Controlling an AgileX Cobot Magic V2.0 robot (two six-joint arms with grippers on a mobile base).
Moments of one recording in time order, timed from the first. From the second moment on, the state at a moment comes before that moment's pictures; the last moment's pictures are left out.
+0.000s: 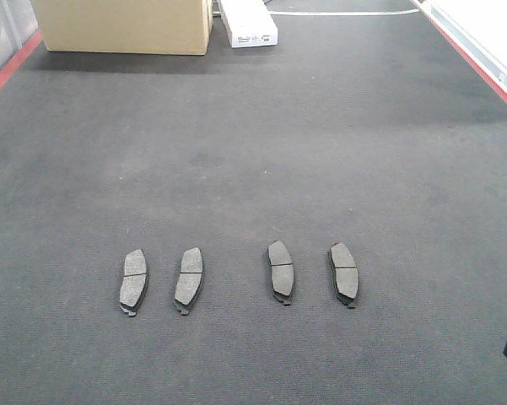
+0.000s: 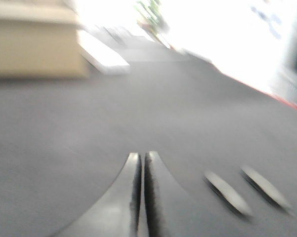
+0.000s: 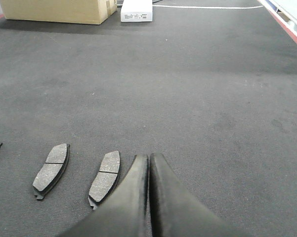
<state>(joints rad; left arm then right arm) -0.24 0.25 -0.43 -0.10 0.34 -0.04 0.19 0.48 -0.38 -0.16 0.26 0.17</state>
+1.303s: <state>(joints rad) 0.04 -0.01 0.02 0.06 0.18 -0.04 0.19 0.48 -0.38 -0.16 0.26 0.17</state>
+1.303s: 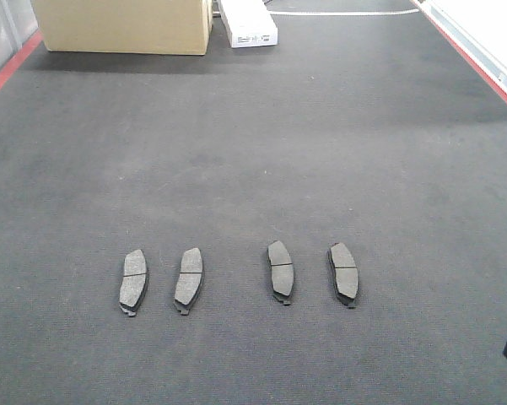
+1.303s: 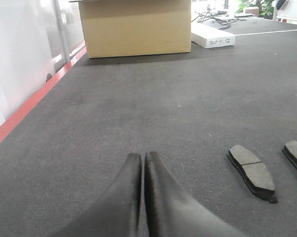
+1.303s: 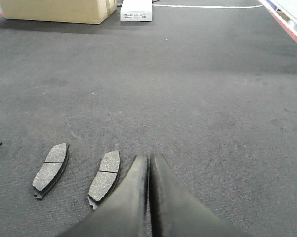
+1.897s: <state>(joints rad) 0.04 -0.01 0.02 0.06 0.18 -0.04 0.20 0.48 -0.38 -0.16 0.26 0.17</state>
